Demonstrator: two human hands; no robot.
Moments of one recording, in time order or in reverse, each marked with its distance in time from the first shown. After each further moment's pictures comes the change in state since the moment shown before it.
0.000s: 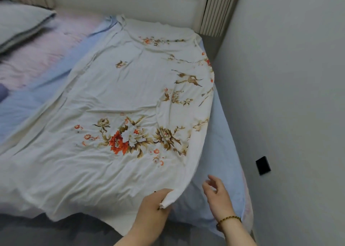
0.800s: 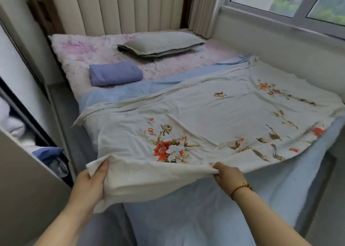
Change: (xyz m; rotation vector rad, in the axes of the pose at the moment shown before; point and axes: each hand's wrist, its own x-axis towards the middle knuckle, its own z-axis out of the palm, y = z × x) left_hand 0.003 0.086 -0.011 -0.631 1.399 -0.356; right_hand 0.188 -0.185 0.000 -1.321 -0.601 -1.062
